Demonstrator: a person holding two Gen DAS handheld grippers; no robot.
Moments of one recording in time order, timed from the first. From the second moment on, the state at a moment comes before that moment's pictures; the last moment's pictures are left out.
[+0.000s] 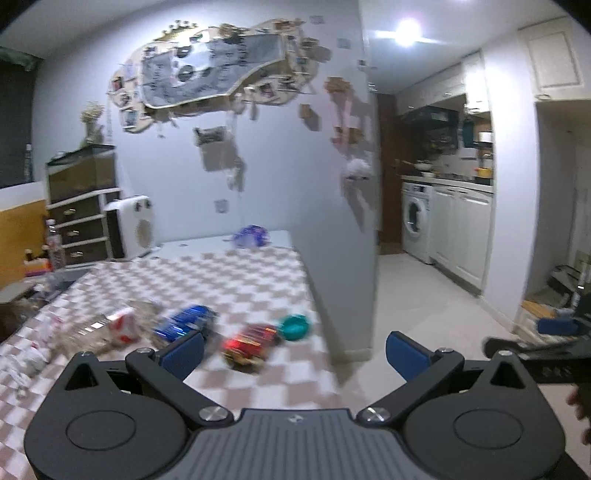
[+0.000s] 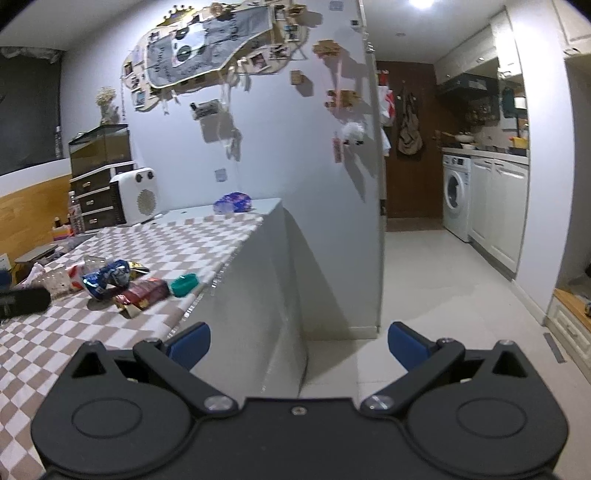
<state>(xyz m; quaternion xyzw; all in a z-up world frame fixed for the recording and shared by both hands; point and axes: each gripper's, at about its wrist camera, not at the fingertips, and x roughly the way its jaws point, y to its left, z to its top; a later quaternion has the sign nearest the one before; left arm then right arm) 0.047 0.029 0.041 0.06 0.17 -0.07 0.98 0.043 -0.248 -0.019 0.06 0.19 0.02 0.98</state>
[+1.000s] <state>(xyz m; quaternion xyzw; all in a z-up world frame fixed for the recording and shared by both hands) 0.235 0.073 -0.056 0.11 0.23 -0.12 0.96 0.223 -0.149 -0.062 -0.01 0.18 0.15 0.97</state>
